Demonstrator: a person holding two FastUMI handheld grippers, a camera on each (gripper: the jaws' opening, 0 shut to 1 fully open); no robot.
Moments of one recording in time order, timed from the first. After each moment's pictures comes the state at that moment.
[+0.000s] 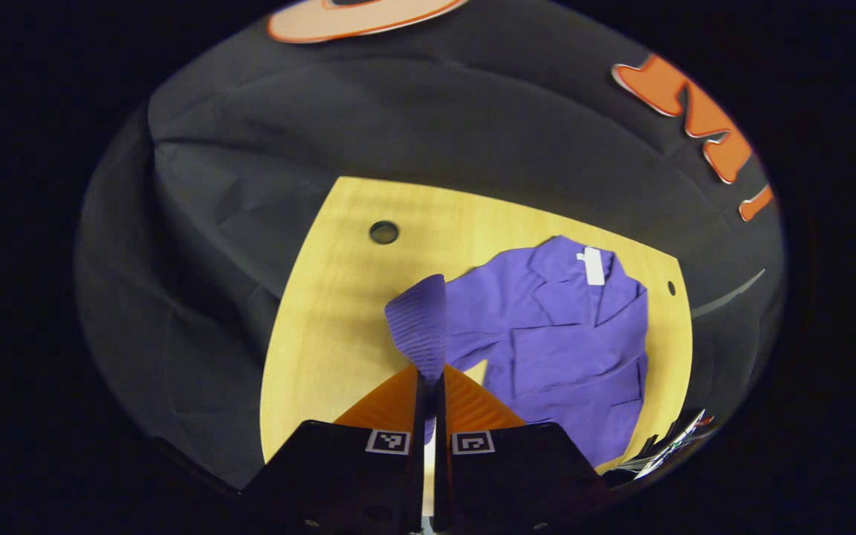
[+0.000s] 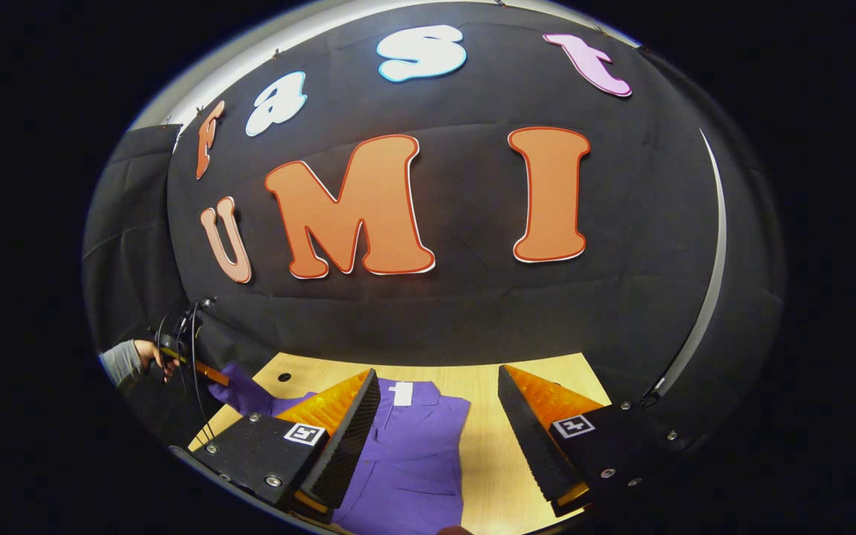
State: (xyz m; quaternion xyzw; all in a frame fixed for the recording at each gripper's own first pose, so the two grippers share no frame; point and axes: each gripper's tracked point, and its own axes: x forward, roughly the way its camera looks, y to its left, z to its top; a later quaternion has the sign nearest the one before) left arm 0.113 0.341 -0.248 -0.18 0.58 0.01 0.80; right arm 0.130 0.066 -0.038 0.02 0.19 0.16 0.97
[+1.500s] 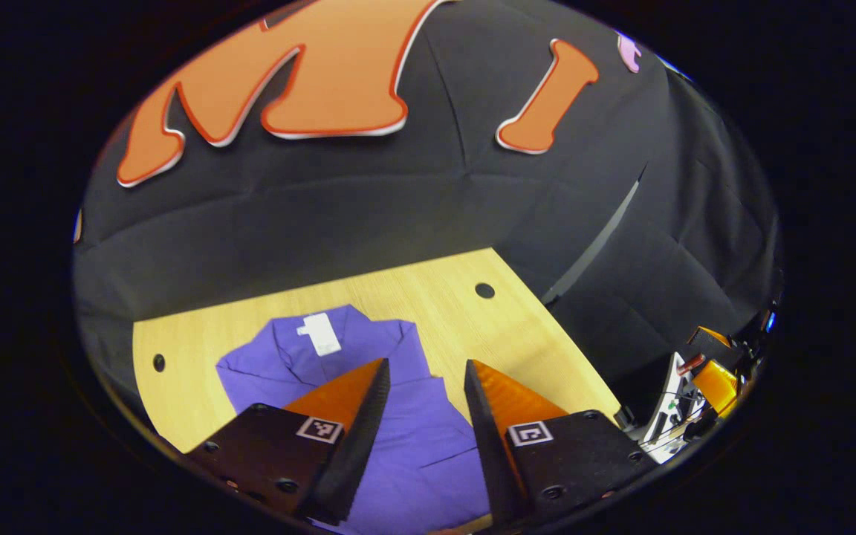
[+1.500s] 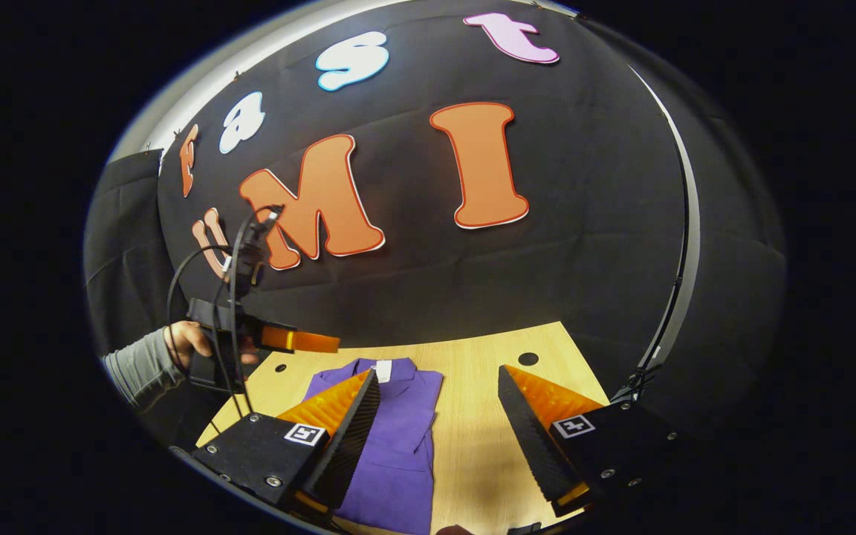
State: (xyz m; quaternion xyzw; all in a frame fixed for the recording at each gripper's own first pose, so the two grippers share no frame) left arm 0.226 -0.040 -0.102 -0.12 0.40 -0.22 0.88; right arm 0.098 -0.023 -0.078 0.07 0.22 0.15 0.96
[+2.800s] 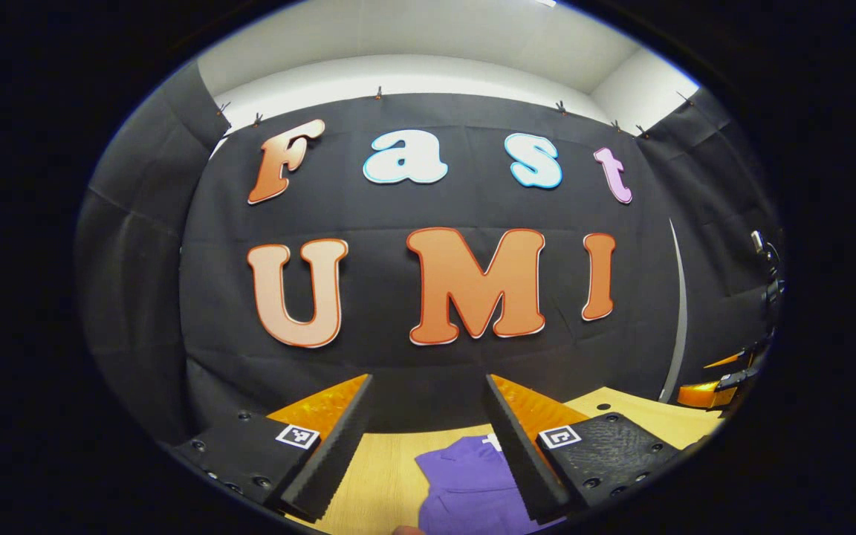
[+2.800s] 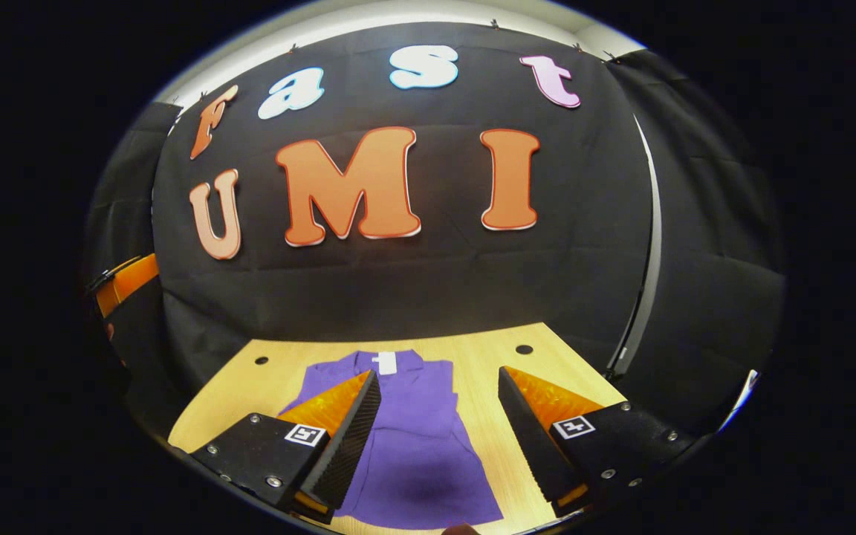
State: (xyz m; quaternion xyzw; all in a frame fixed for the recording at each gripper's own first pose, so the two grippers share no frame) left arm -0.010 0.253 0.013 -0.05 0.03 0.01 1.00; right arm -0.017 0.089 -0.114 0.00 0.19 0.05 0.98
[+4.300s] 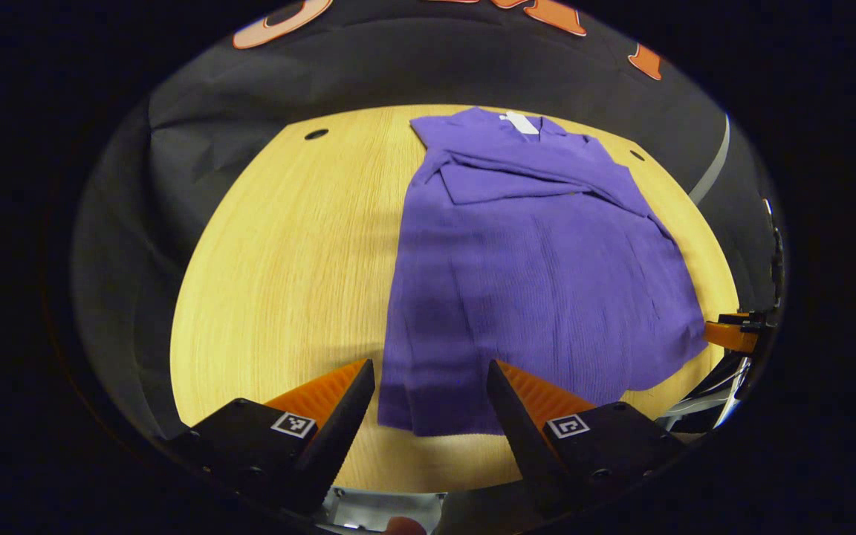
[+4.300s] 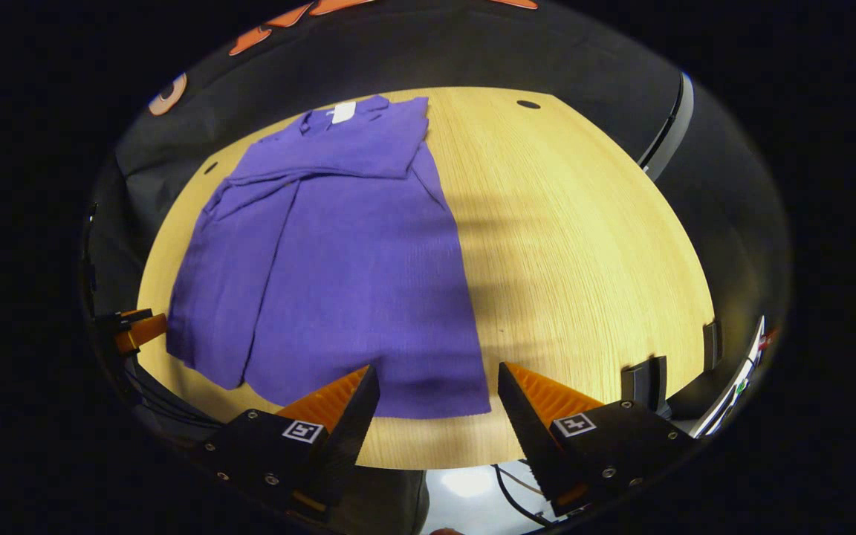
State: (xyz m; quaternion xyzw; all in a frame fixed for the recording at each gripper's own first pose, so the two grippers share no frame) left arm -0.130 0.182 -0.400 -0.10 0.60 -0.03 0.80; right arm -0.128 0.029 -0.395 -0.04 0.59 0.06 0.80
